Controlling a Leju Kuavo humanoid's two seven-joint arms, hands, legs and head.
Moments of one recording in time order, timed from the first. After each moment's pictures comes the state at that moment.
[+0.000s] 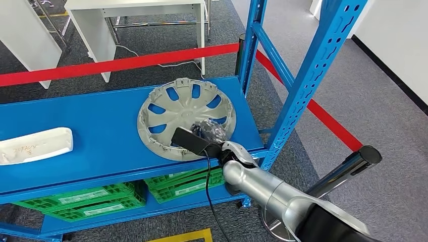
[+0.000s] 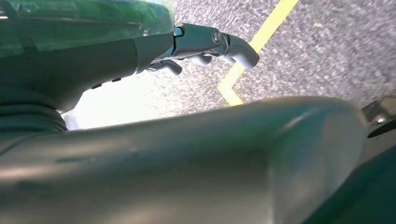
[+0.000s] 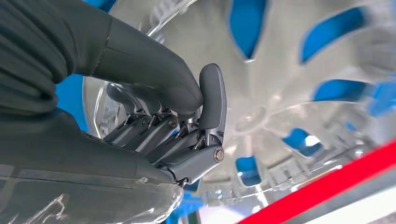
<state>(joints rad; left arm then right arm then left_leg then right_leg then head) -0.10 0.01 -1.21 -0.29 0.51 0.26 0.29 -0.67 -0.03 0.96 -0.85 0.24 -0.15 0.06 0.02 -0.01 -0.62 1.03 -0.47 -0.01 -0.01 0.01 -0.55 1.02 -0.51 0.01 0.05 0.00</state>
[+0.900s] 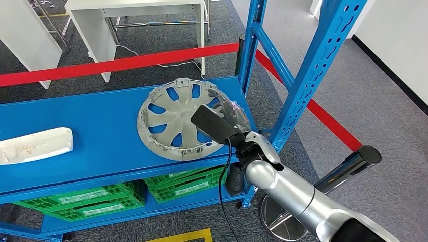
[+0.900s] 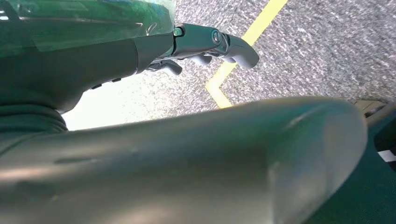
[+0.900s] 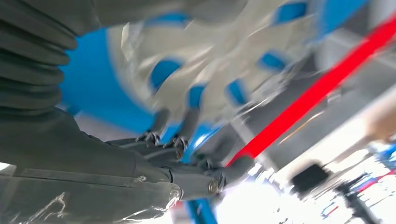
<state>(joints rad) -0.11 -0.01 -1.21 -0.30 0.53 0.29 0.27 -0.58 -0.22 0.85 -1.39 0.37 -0.14 0.37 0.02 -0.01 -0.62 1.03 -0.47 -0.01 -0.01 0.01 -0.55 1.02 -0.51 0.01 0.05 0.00</state>
